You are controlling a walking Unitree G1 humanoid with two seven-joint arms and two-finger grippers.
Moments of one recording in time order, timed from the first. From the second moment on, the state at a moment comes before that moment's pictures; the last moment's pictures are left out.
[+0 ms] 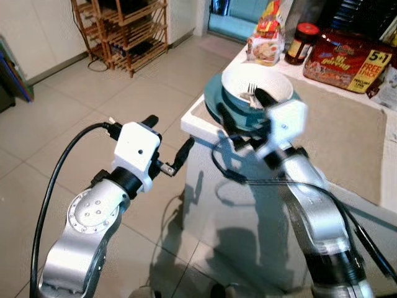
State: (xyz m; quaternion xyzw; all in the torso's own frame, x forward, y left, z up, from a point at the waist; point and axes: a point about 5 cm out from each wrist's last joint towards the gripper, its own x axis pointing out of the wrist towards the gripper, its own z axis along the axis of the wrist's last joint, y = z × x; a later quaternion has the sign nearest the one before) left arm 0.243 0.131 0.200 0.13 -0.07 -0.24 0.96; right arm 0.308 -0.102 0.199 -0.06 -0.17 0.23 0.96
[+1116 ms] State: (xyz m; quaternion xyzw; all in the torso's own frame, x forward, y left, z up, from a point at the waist) left arm 0.220 0.112 0.190 0.09 -0.04 -0.36 0.93; right arm 0.367 -0.110 0.197 -0.11 -0.10 0.22 0.97
